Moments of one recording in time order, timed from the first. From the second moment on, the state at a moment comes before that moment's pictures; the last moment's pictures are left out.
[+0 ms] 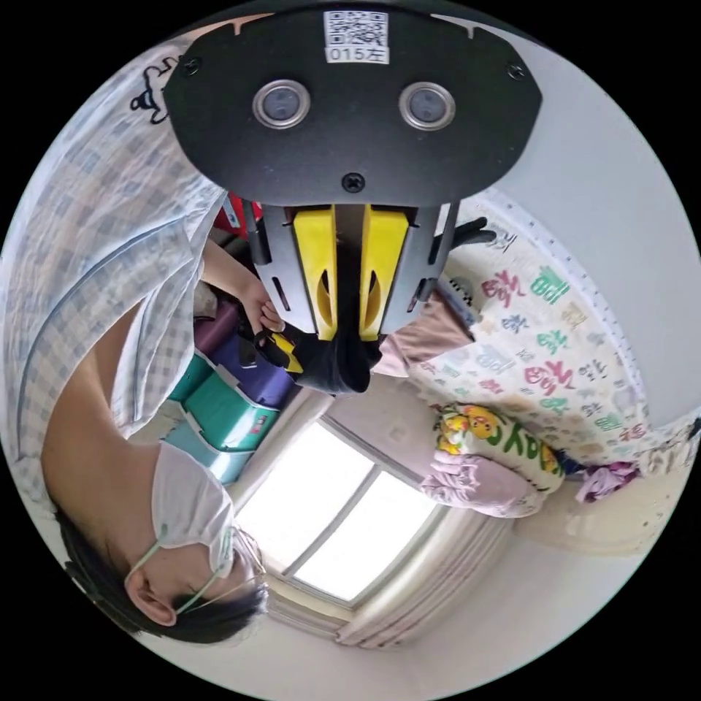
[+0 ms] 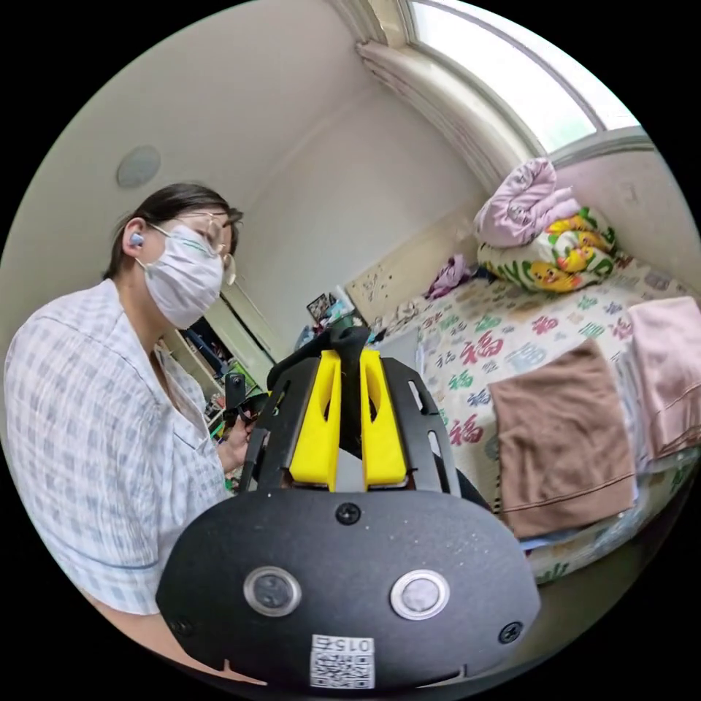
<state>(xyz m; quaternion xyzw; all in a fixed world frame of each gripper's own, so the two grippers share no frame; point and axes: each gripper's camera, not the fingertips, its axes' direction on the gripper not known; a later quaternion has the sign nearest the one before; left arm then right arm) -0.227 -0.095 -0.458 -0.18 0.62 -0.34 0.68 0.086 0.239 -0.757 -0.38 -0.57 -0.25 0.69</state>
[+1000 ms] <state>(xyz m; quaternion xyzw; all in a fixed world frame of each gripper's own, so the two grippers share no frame) 0.282 -0.170 -0.109 -0.40 0.54 -0.32 0.67 0.251 0.668 -0.503 -0.53 -0.04 -0.47 0.70</state>
